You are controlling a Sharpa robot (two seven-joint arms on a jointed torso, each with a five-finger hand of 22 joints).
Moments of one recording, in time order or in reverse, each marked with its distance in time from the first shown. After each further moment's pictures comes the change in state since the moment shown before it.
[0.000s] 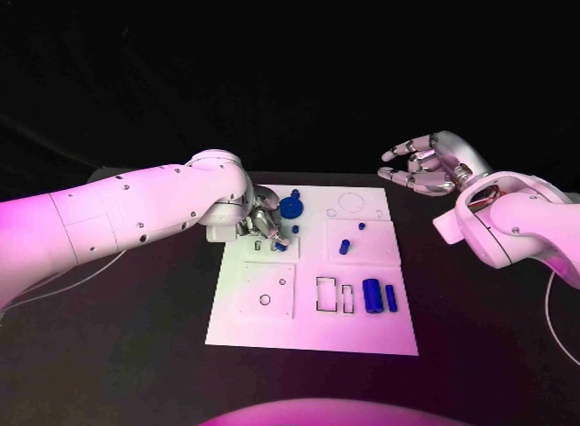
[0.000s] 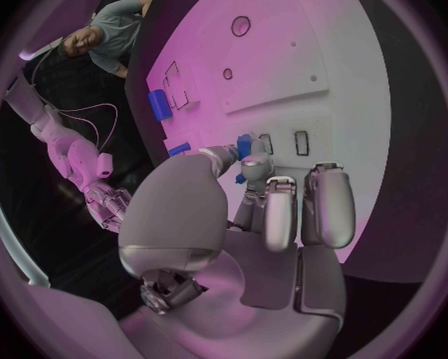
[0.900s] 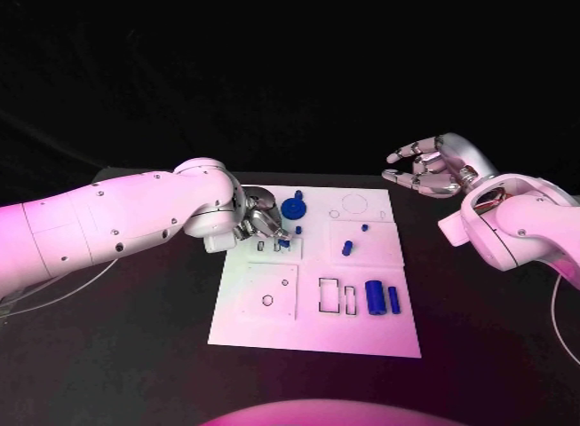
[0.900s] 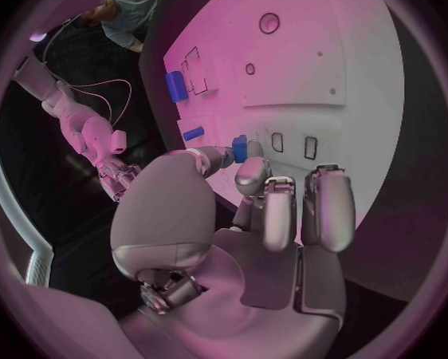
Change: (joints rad) left arm -0.013 -0.094 0.002 0.121 0.091 -0.176 0.010; left_hand -0.121 -0.075 0.129 -0.028 0.157 0.006 -0.017 0.075 0.165 0.075 -0.018 0.085 0.088 0.000 -0.014 0.000 0.000 -0.016 0.009 -0.009 0.014 0.032; right arm -0.001 -0.011 0.000 -0.001 0.002 0.005 0.003; right_hand -0.009 -0.009 0.000 0.000 -0.004 0.000 0.000 0.004 -0.002 0.000 0.000 0.000 -0.003 0.000 0.000 0.000 0.001 0.000 0.000 0.000 0.000 0.000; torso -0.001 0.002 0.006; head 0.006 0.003
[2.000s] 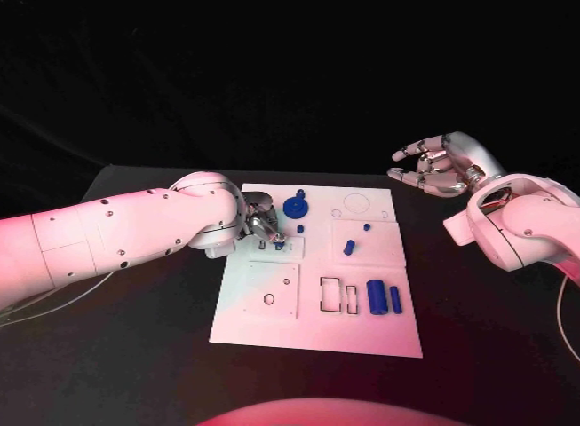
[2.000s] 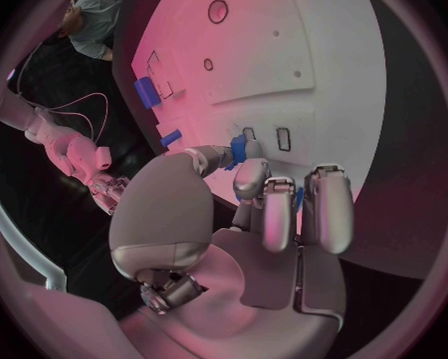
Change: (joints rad) left arm -0.043 -0.008 -0.004 0.015 -0.185 -0.089 -0.001; left_hand -0.023 -0.015 0.009 -0.009 0.049 0.018 -0.006 0.005 0.007 0.021 -0.007 0.020 0.021 0.001 -0.006 0.000 0.000 0.000 0.003 -0.004 0.012 0.023; right arm -0.001 -0.007 0.000 -0.006 0.003 -0.004 0.017; right_hand -0.004 -0.004 0.007 -0.001 -0.004 0.000 0.000 0.007 -0.002 -0.063 -0.005 -0.080 -0.071 0.004 -0.004 -0.023 0.000 0.000 -0.004 -0.004 -0.027 0.001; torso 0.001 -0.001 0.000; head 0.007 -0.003
